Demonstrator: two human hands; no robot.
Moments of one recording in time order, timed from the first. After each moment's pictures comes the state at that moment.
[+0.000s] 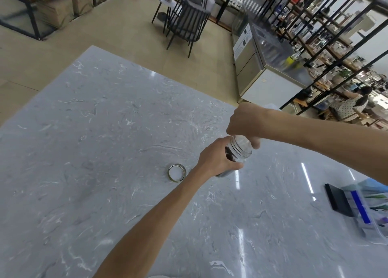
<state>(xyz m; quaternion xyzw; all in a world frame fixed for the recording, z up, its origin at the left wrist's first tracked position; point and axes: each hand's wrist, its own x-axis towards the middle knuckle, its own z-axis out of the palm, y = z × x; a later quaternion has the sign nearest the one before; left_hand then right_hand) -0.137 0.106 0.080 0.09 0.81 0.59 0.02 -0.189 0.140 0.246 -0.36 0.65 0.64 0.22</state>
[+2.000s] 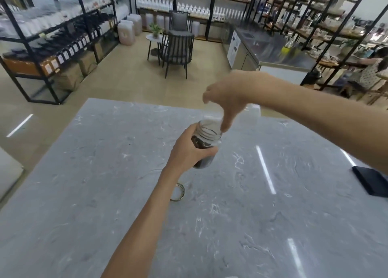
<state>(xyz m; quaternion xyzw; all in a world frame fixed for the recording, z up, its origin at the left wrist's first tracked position) -0.143 0.088 0.142 0.05 0.79 0.61 -0.03 -0.204 0.199 0.335 -0.34 0.86 0.38 0.09</state>
